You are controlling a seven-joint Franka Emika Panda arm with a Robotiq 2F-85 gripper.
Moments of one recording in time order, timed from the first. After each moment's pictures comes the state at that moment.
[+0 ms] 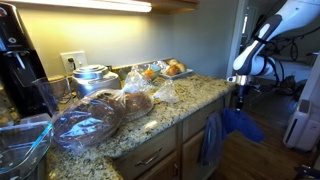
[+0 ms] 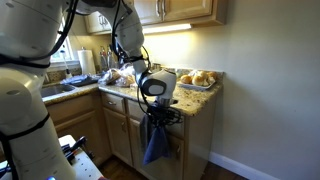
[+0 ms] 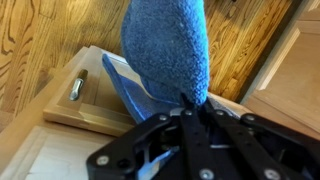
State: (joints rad) arm -0.18 0.45 0.05 -2.32 0.35 2.62 -0.99
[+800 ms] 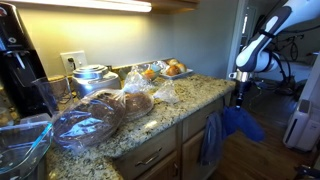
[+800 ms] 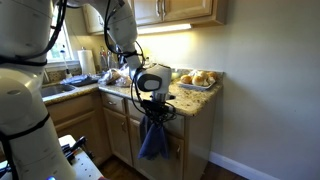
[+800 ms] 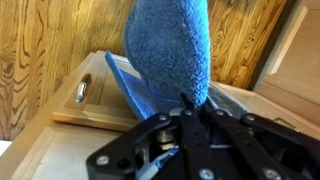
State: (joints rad) arm -0.17 0.36 0.07 -2.39 0.32 2.65 -0.80
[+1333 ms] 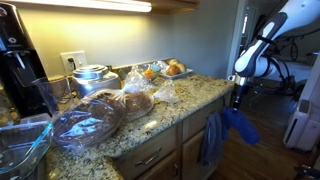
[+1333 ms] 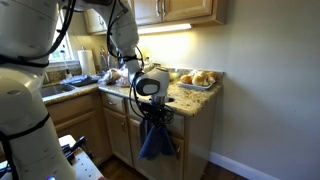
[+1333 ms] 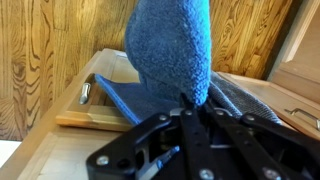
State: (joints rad) arm -0.17 0.41 0.10 -2.38 0.32 2.75 -0.72
